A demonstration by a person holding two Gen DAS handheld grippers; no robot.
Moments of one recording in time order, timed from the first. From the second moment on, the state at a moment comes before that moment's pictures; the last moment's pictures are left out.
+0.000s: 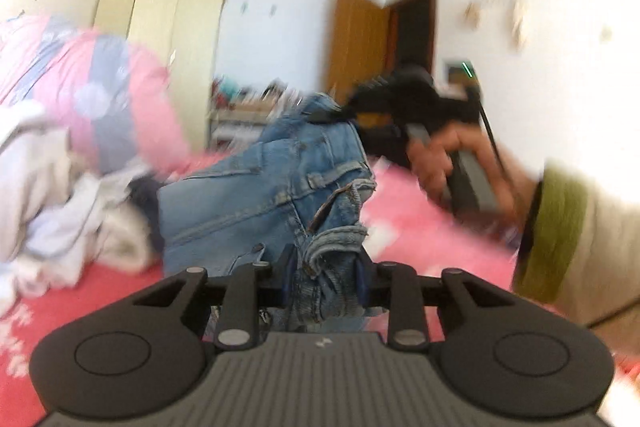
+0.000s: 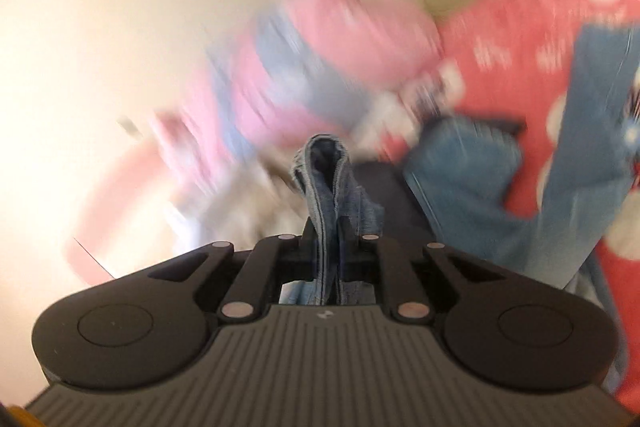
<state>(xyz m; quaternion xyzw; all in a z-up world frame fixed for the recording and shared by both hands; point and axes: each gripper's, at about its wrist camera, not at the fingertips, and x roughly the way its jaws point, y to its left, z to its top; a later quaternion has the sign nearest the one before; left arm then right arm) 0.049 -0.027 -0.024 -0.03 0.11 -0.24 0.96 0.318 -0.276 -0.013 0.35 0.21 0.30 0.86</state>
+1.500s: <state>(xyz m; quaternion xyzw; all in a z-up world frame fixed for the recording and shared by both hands) 0.022 0.256 -0.149 -0.37 0.16 0.04 0.91 0.370 0.042 -0.034 0.09 0.41 0.38 0.83</state>
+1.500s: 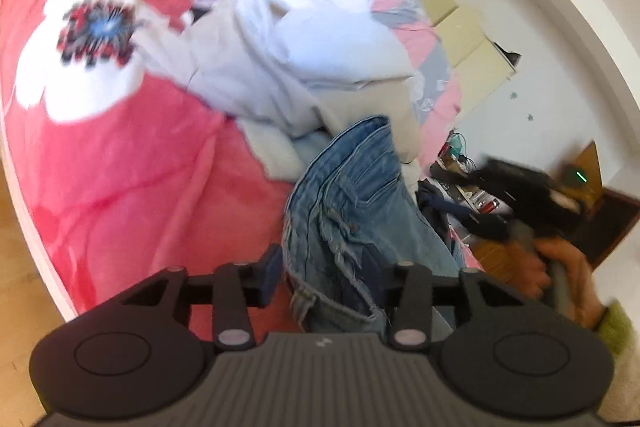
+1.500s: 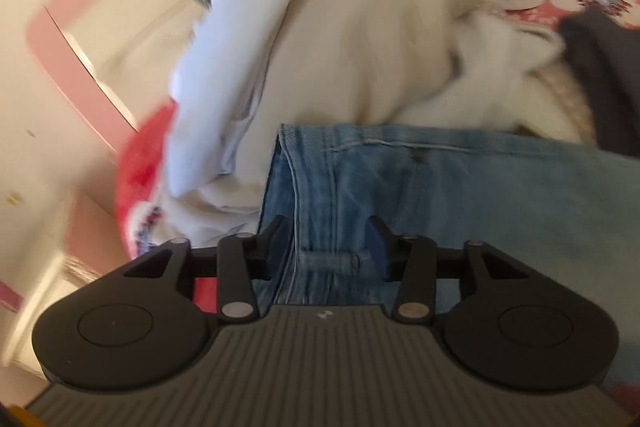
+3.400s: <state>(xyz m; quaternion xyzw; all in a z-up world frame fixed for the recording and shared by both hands) 0.016 0.252 -0.156 -0.24 0.31 0.05 0.92 0.283 0.177 -0.119 -0.38 0.23 0.49 0.75</state>
